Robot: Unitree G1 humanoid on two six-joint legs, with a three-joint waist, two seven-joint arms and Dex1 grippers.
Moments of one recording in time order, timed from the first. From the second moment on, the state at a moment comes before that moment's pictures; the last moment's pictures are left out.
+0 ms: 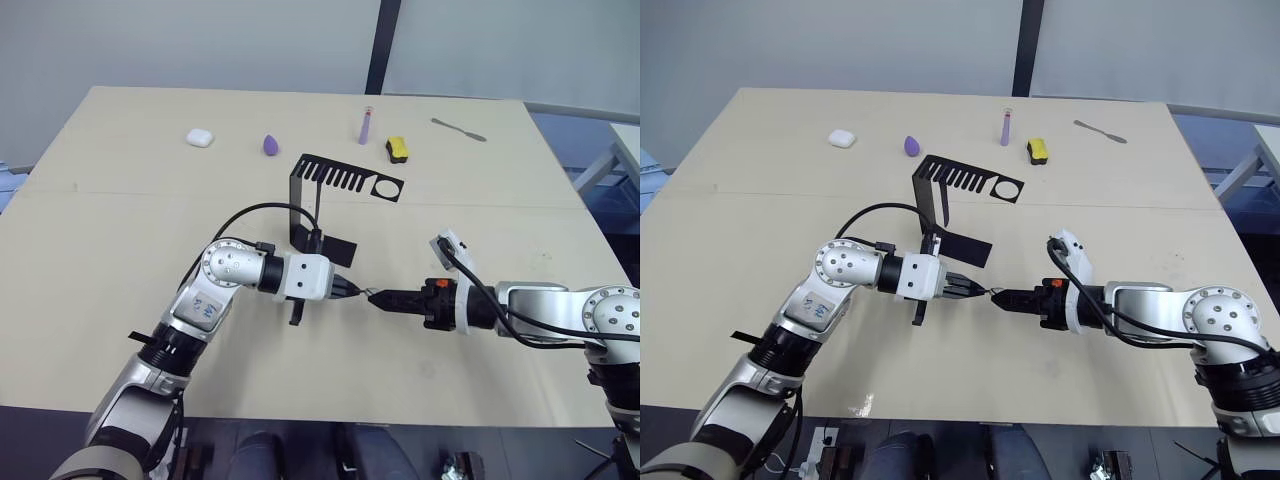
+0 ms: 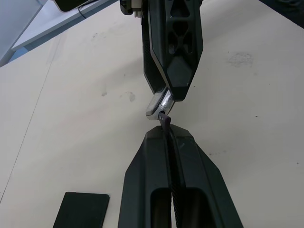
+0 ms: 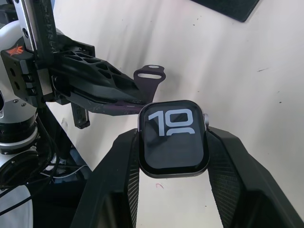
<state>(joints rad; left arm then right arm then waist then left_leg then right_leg) -0.65 0.45 -0.33 0.05 -0.05 -0.07 -1.11 -0.45 -0.87 0.07 -0.21 1.94 1.14 -0.22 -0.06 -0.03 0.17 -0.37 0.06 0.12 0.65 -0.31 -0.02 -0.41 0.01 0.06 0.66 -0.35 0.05</state>
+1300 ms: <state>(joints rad) -0.67 0.43 -0.33 0.07 -0.03 -0.07 -1.10 -0.49 -0.87 0.08 -0.20 1.93 1.14 -0.22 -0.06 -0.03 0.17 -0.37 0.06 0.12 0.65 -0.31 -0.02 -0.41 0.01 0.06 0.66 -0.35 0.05</state>
